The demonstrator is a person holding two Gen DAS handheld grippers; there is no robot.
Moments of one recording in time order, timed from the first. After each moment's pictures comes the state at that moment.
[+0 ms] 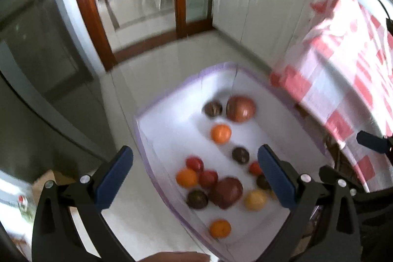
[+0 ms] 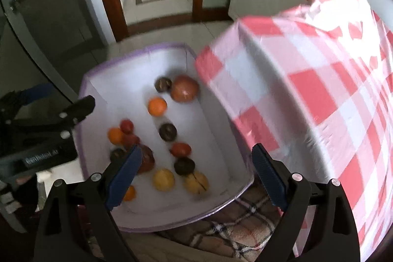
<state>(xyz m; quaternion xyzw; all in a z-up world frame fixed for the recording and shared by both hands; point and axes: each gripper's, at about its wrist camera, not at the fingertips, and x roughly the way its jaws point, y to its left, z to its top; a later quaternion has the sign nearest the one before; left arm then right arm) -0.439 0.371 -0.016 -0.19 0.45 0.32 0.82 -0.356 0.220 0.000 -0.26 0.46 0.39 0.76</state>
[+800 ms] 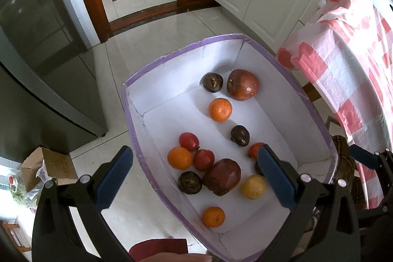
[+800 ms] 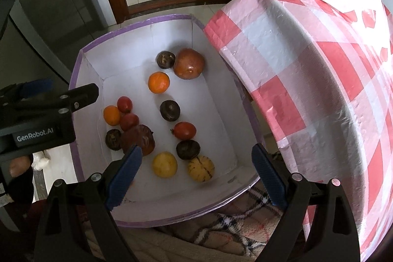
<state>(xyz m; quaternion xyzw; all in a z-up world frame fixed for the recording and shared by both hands) -0.438 0.380 -0.047 -0.24 0.48 0.30 0.79 -0.363 0.223 -0.029 -0.28 0.48 0.39 0.73</state>
